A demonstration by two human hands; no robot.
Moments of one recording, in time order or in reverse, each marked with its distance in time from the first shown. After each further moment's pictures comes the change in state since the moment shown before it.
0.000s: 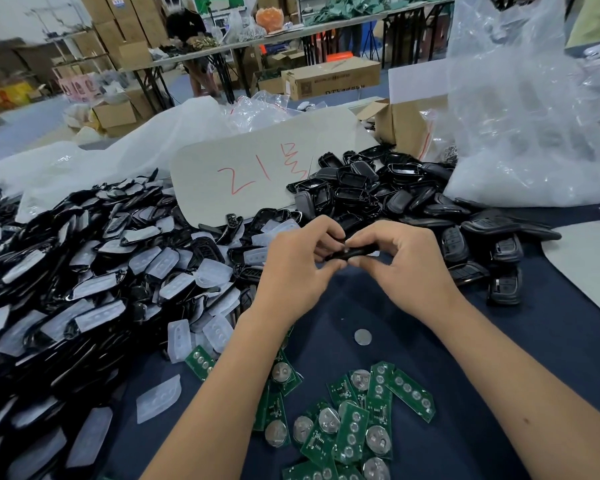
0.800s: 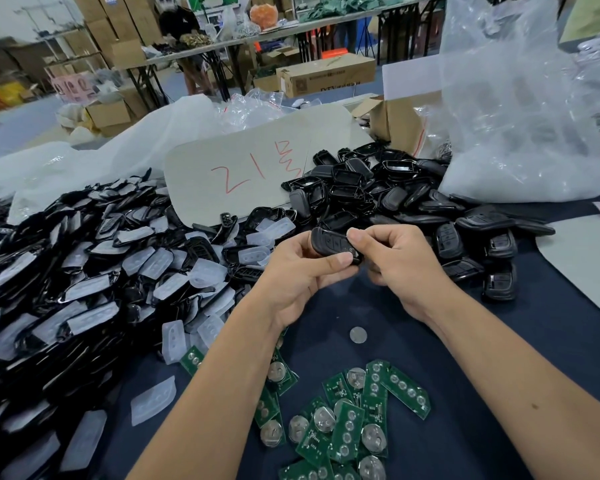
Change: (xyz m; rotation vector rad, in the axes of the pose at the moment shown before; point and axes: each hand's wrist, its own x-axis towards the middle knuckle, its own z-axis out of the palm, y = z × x) left_hand -0.001 0.011 0.005 -1.114 -0.145 -0.599; right_hand 0.002 -0.005 0.008 0.533 -0.049 0.445
